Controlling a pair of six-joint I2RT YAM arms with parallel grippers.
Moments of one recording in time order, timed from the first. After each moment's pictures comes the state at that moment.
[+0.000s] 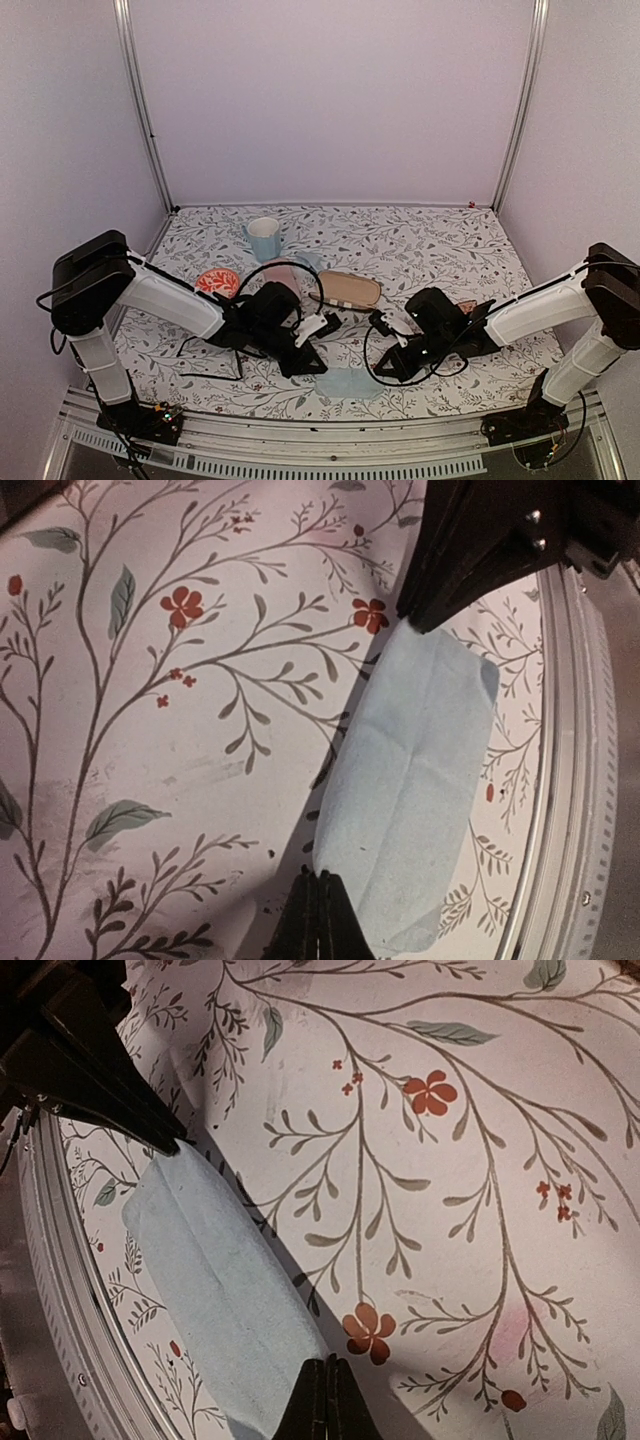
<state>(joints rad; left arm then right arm) -0.99 1.81 0.79 0.13 0.44 -0.09 0.93 1.55 0.56 0.07 -0.35 0.37</state>
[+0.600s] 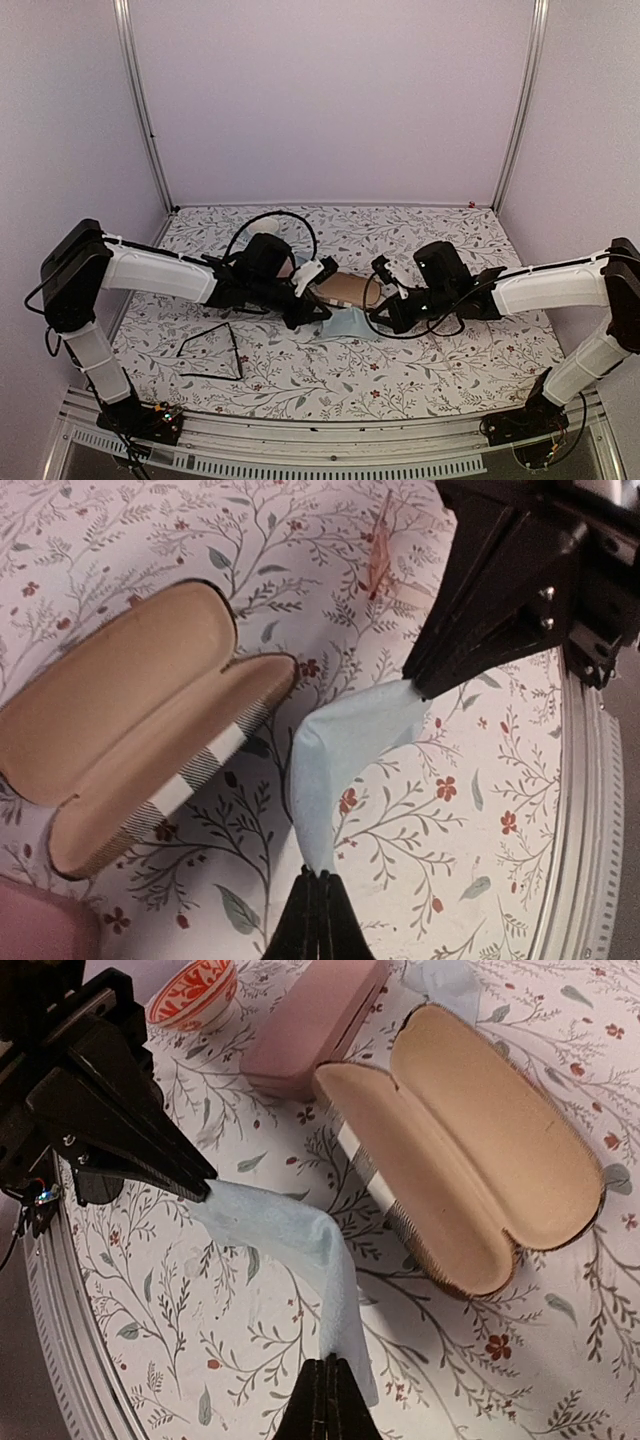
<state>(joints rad) -0.86 1.75 0.97 0.05 0.41 -0.01 0.79 1.50 0.74 0.01 -0.31 0.25</state>
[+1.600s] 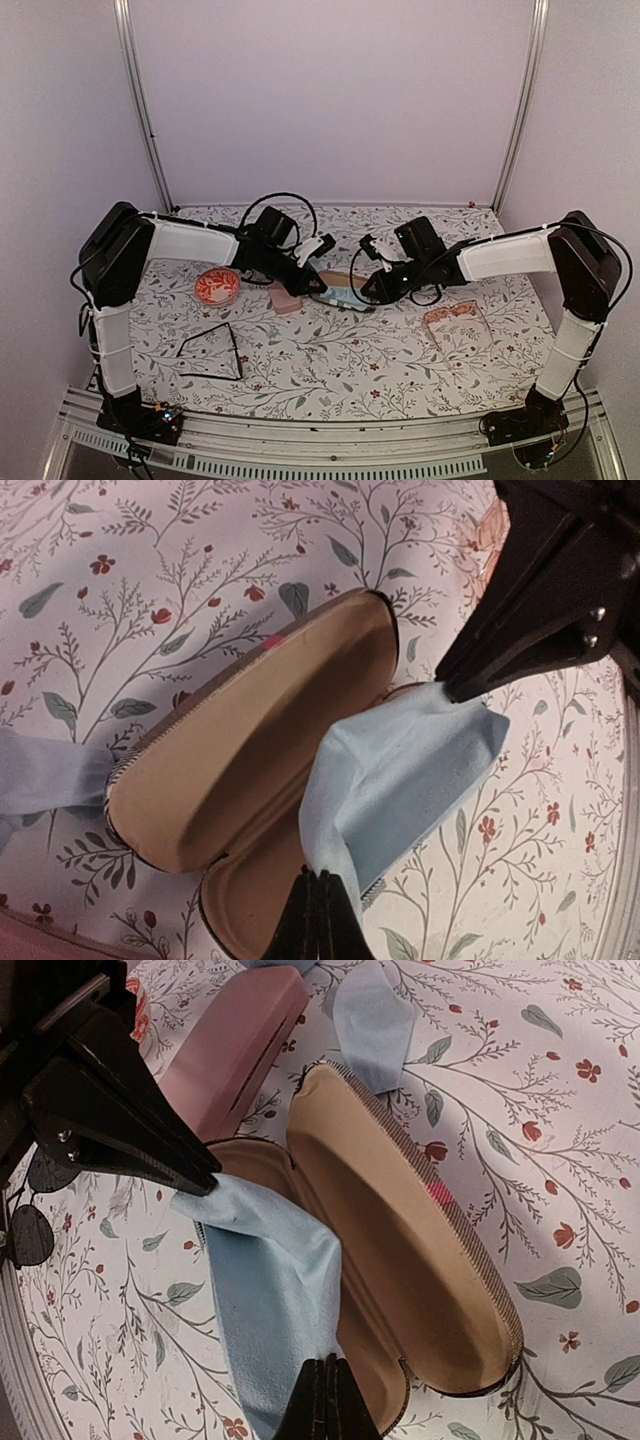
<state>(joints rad) -0.68 2.01 1.31 -0.16 0.49 0.12 0.67 1.80 1.04 -0.05 -0.33 0.14</state>
